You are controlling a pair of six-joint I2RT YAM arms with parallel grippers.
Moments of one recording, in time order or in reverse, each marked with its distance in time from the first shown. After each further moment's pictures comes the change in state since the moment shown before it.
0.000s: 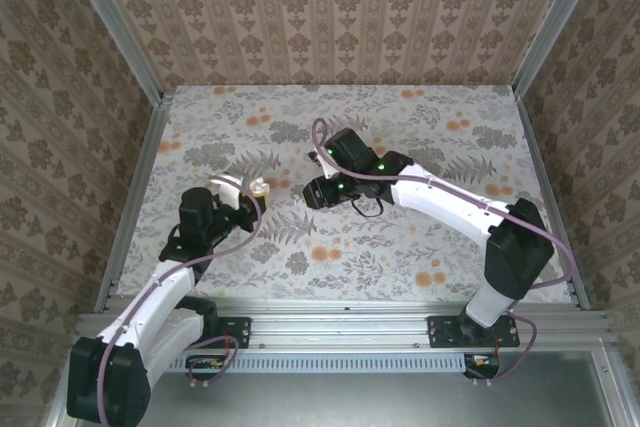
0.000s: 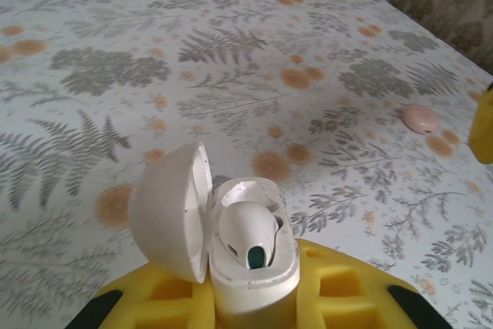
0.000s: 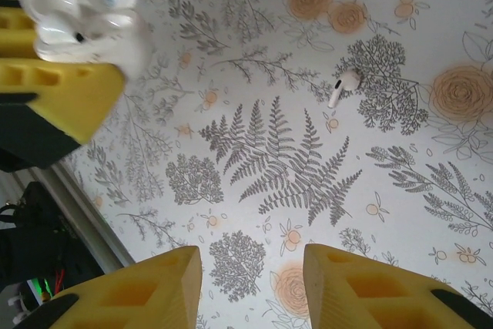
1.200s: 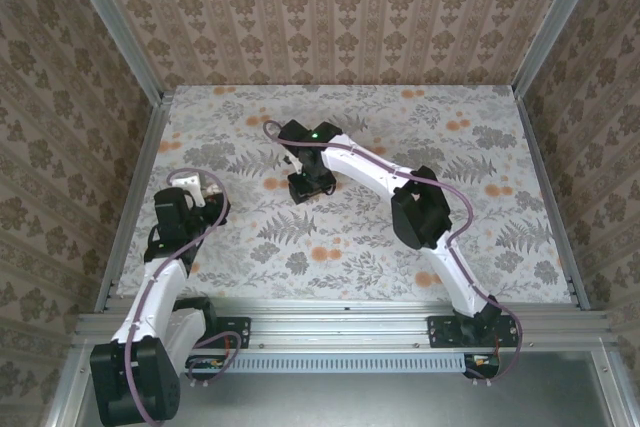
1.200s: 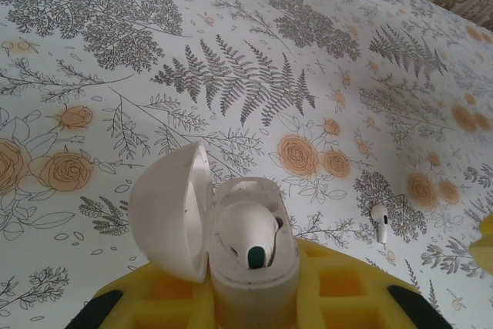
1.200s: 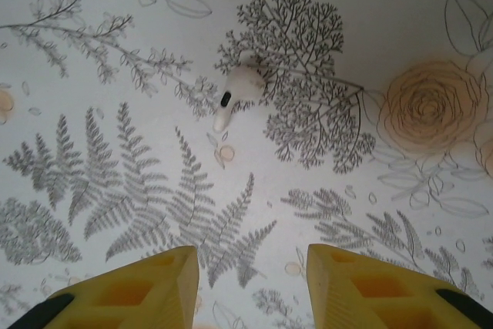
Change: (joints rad) left arm 0.297 0.028 0.021 -0.166 -0.080 -0.156; right arm 0.001 0.689 0.800 -0.593 0.156 -0.093
